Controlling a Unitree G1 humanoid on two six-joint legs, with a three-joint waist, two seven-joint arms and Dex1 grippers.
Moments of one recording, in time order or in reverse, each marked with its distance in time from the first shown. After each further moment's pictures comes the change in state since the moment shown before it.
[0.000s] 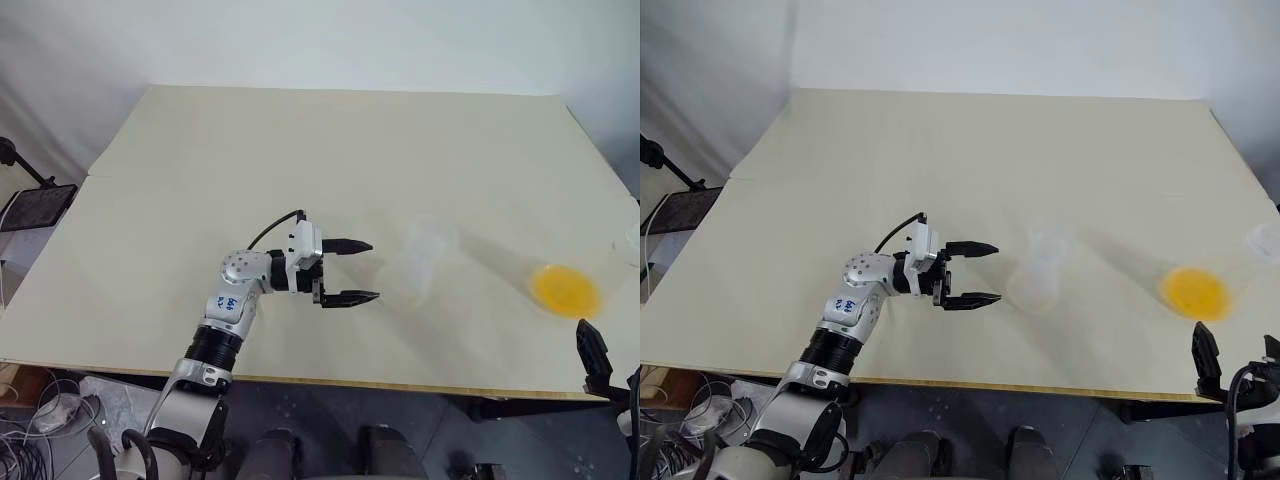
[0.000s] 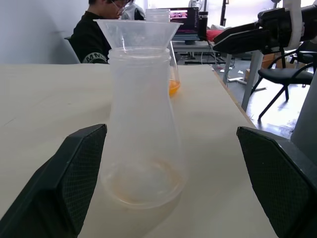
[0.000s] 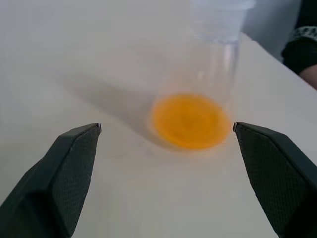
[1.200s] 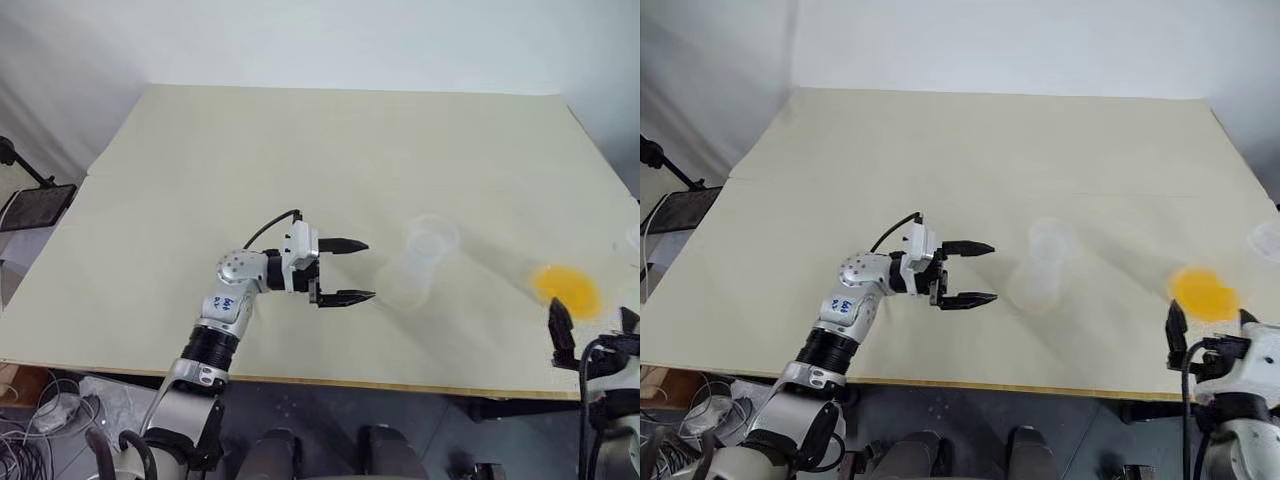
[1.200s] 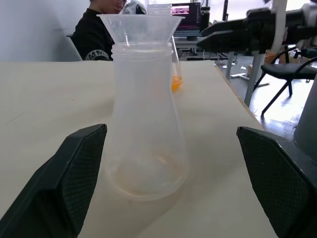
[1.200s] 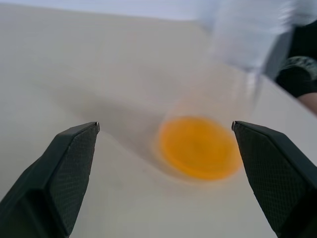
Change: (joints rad) left arm 0.009 0.023 0.000 0.000 -0.001 -0.015 0.001; right arm -0.164 0.099 0.100 0.029 -0.274 -0.102 -0.101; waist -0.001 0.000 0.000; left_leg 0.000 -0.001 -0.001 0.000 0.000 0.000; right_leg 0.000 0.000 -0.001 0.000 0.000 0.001
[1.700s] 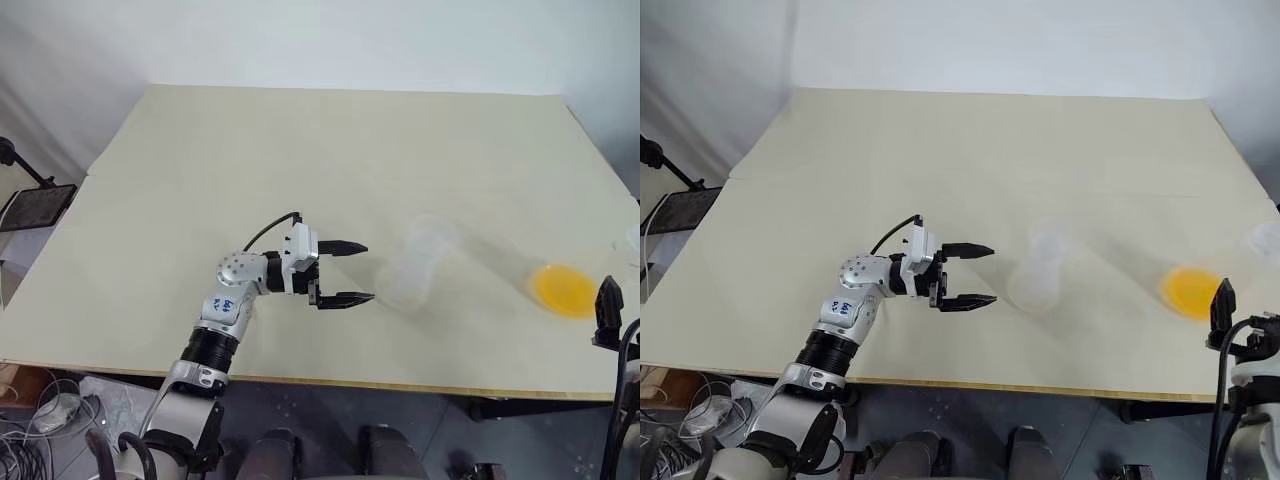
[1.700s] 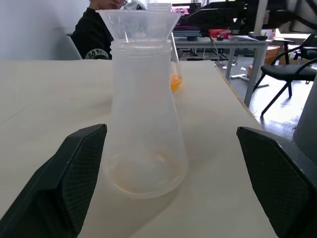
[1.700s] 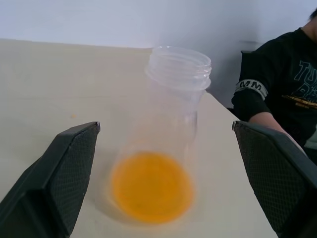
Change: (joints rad) left arm 0.003 -0.004 -0.002 0.000 0.000 0.000 0.001; right arm -0.168 -0.118 -0.106 0.122 0.045 0.055 -0.035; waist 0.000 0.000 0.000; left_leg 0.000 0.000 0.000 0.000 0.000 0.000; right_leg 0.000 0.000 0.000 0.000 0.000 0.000
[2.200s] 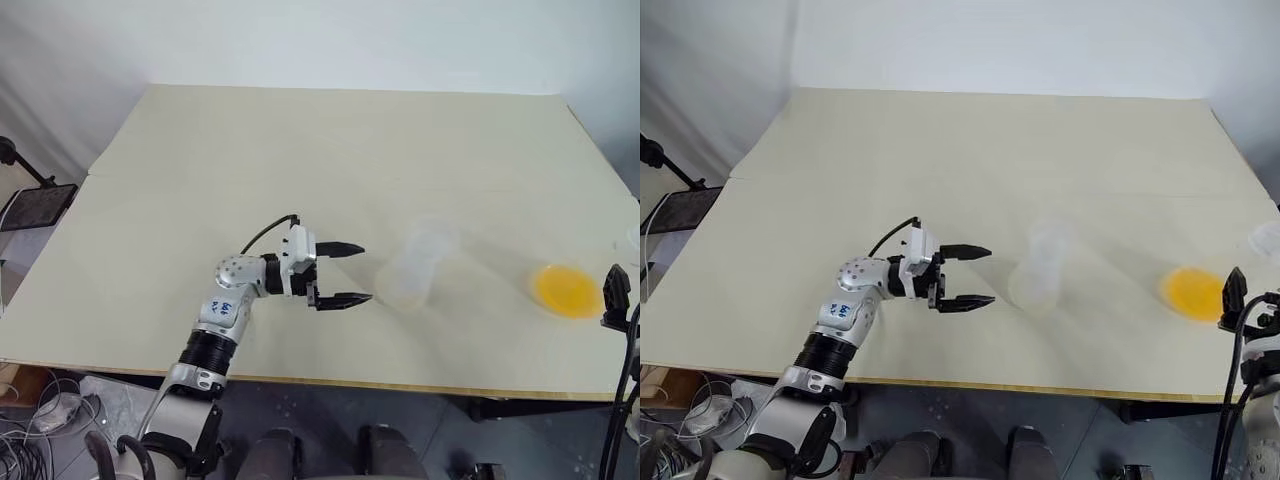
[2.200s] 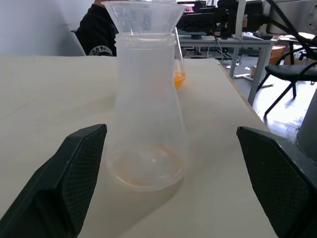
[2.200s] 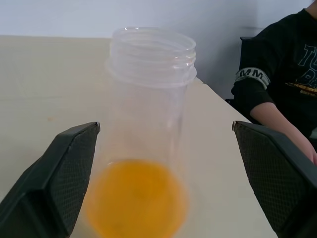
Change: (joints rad) left arm 0.017 0.007 0.001 -0.011 0.000 0.003 0.021; right arm -0.153 -0.096 -0.015 0.223 0.004 0.003 0.044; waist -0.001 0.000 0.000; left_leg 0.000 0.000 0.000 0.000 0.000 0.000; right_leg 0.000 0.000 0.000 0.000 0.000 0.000
